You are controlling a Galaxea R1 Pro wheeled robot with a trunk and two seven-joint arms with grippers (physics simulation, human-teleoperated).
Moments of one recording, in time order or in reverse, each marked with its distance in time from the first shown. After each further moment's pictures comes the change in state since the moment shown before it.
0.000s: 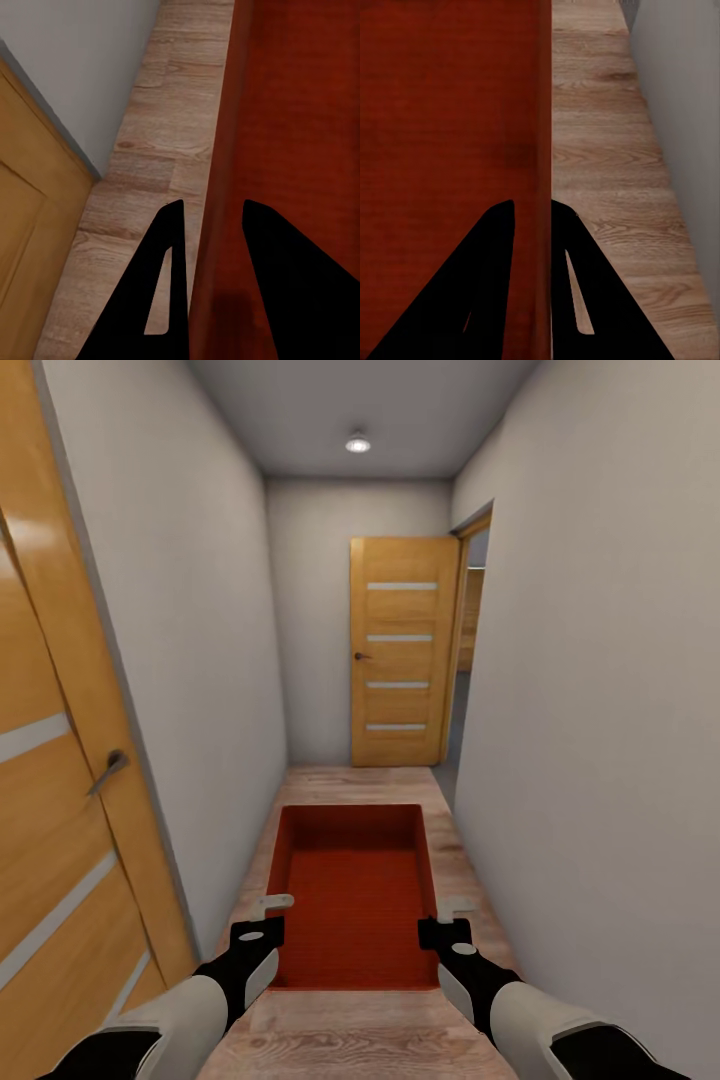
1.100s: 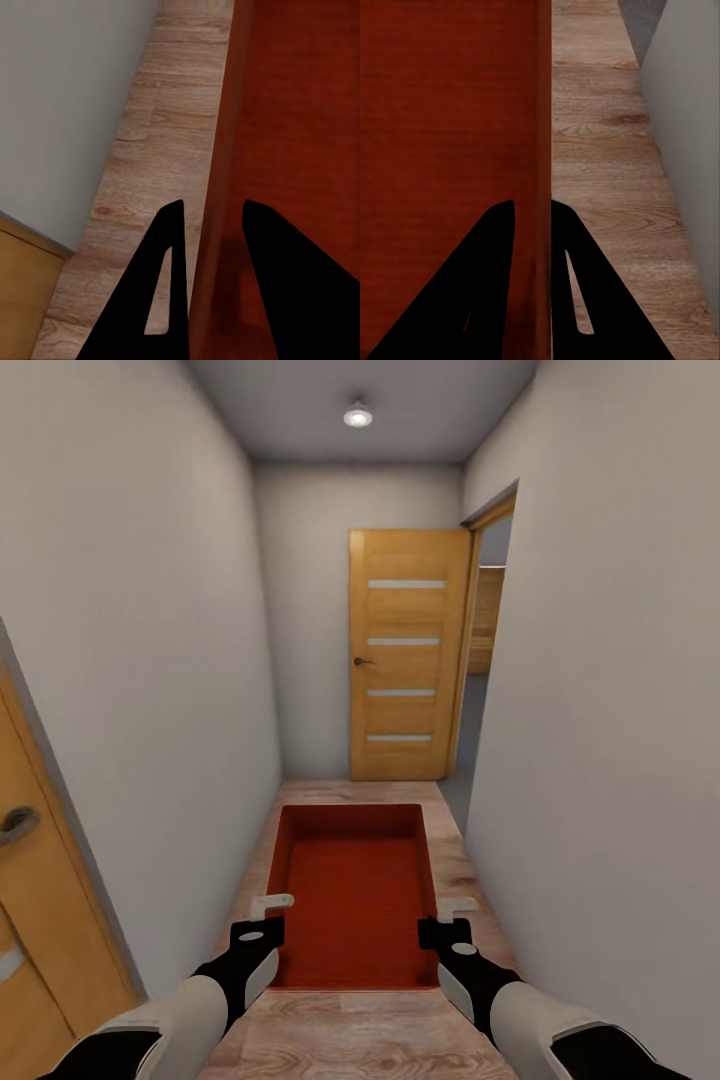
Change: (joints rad) left arm 0.000 0.000 0.000 0.000 0.000 -0.003 0.000; right arm 0.000 0.000 0.000 0.000 0.000 -0.003 0.000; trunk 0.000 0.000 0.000
